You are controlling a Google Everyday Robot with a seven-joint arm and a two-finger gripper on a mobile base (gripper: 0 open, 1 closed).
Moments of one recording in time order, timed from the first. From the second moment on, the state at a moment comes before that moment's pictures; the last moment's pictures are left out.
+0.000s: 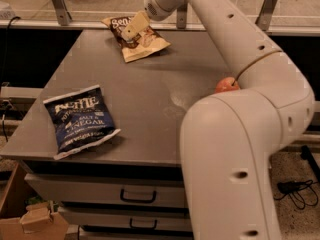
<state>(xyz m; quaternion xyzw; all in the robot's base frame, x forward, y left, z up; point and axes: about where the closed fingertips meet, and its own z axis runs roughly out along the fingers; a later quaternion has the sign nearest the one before) 0.845 0.037 0.932 -0.43 0.80 0.09 0.41</state>
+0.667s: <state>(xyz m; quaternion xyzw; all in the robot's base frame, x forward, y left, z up) 0.871 0.030 0.872 -0.35 0.87 0.07 0.35</state>
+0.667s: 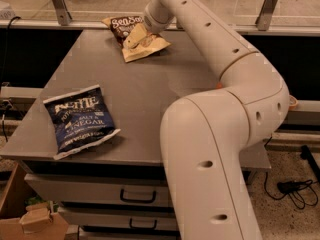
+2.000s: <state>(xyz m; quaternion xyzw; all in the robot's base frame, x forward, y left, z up) 0.863 0.001 0.847 -0.35 0.87 0.07 0.35</state>
